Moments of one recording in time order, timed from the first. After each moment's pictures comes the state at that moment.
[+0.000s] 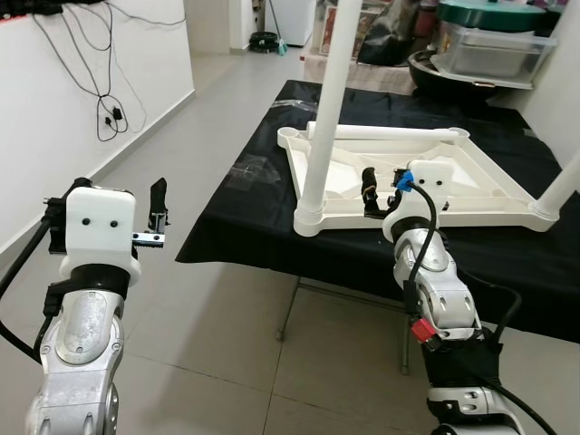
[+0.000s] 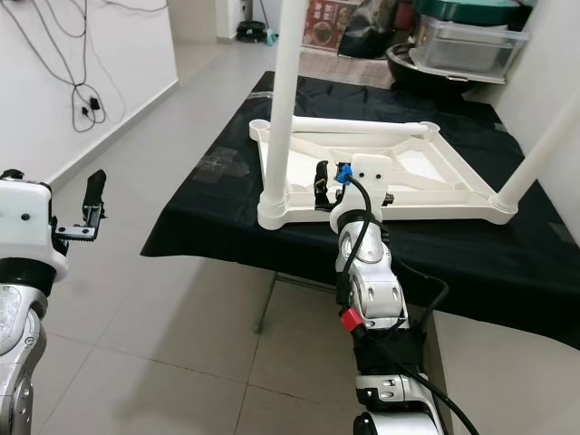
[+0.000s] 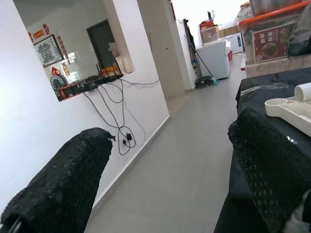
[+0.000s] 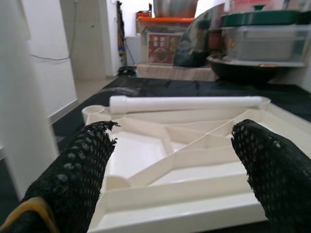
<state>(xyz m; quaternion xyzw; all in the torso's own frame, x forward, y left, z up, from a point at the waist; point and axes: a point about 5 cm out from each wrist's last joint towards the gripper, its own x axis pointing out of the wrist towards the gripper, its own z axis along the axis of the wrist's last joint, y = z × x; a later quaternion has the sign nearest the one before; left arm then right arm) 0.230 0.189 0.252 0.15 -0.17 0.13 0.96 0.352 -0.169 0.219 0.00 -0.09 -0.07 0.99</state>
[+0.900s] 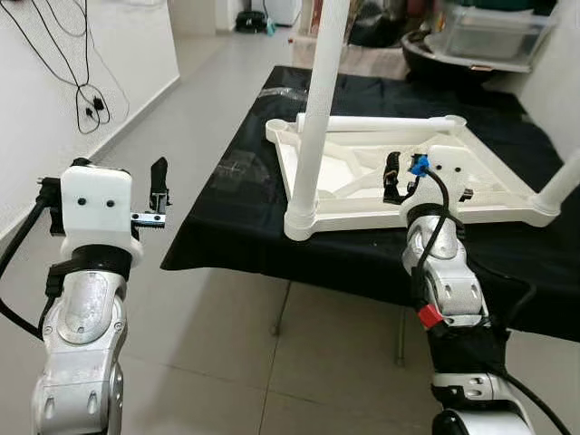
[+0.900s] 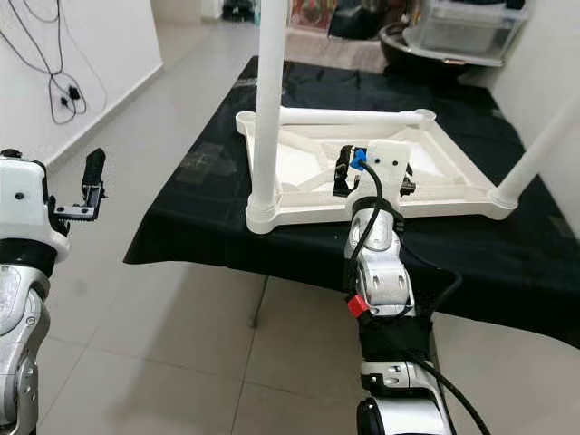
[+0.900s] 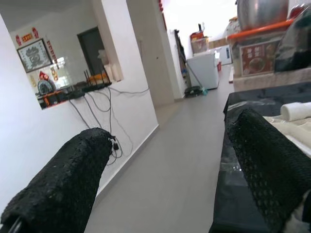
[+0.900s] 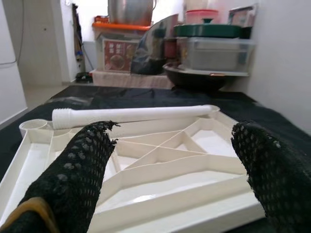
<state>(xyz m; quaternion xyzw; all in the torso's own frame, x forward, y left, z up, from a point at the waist) 0.235 0.187 0.262 0.14 -0.19 0.13 0.96 0.353 -0.181 0.221 -0.02 -0.10 -0.14 0.99</state>
